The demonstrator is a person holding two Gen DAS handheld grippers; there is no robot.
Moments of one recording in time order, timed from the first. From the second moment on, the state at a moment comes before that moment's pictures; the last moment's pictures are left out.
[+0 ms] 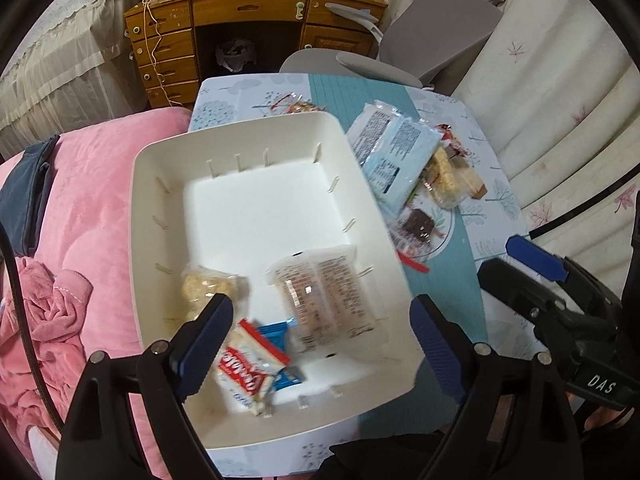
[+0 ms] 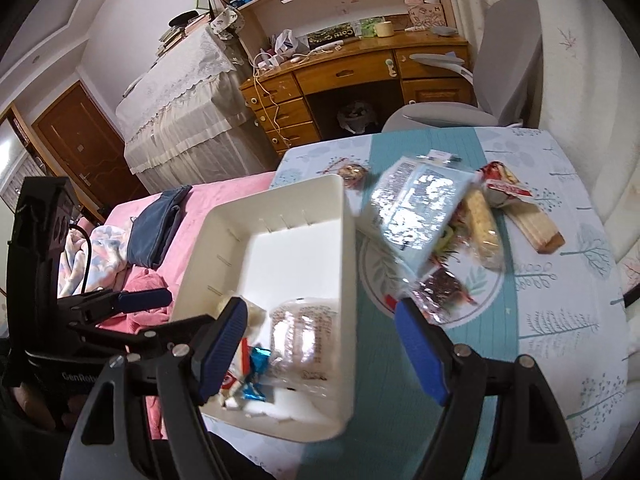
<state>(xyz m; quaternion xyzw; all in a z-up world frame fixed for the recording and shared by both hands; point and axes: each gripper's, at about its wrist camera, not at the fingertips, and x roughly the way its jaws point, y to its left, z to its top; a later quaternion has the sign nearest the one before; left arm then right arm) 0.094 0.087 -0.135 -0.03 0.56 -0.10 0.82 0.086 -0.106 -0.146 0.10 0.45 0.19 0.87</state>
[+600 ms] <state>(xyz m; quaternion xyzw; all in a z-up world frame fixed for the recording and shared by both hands) 0.160 -0.009 -0.114 -0.03 0.52 -0.09 0.85 0.111 -0.207 -0.160 0.12 0.48 0.16 0.85</state>
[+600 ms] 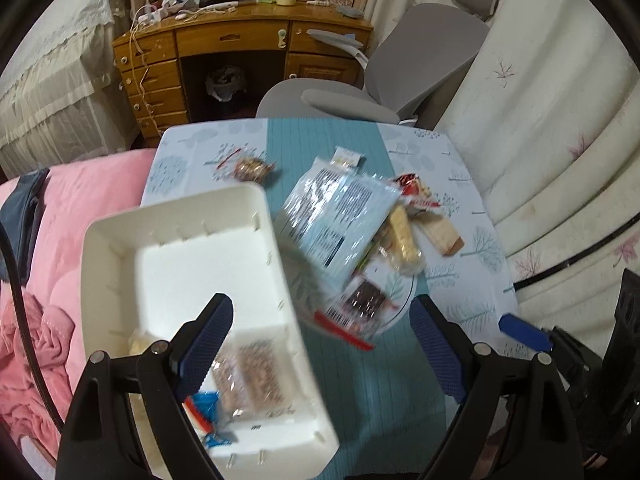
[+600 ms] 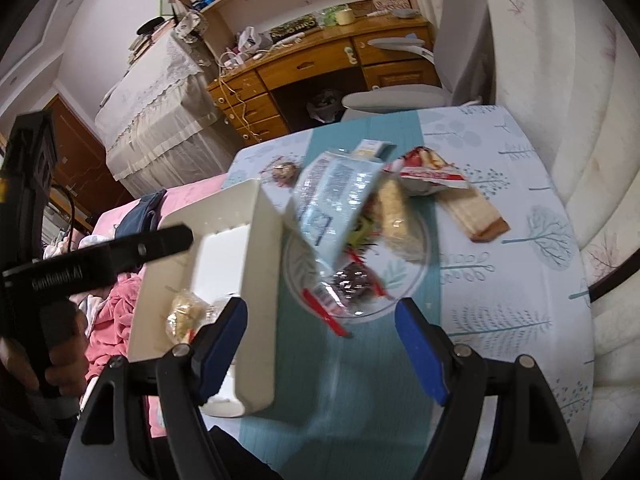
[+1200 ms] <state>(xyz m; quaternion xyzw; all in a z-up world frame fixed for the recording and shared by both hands) 0.261 -0.079 -0.162 0.06 0.59 -0.10 0.80 0.177 -0.240 -0.202 0.12 0.52 0.16 0.83</state>
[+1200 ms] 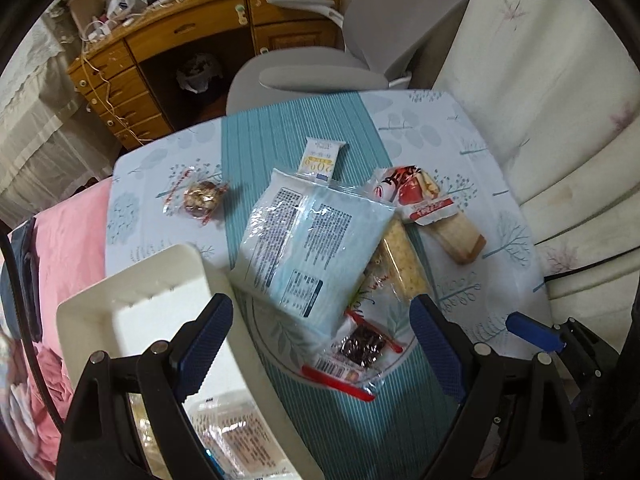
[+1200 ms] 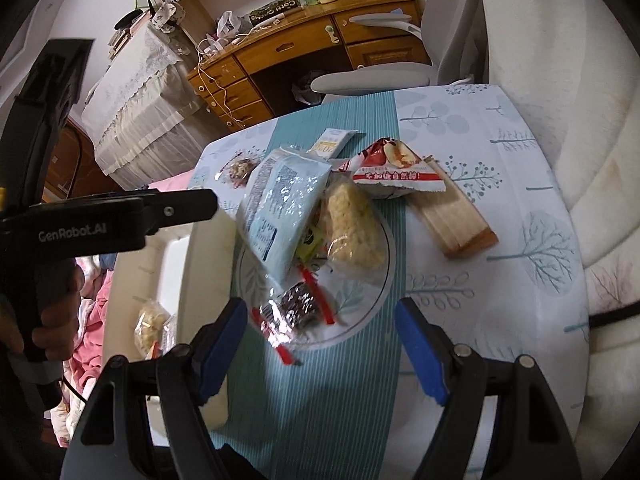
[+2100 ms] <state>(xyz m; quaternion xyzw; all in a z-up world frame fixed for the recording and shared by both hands) 0.349 -0.119 -0.278 0.10 0.68 -0.10 0.72 0.245 -0.227 -0.284 0.08 0.51 0.13 0.85</state>
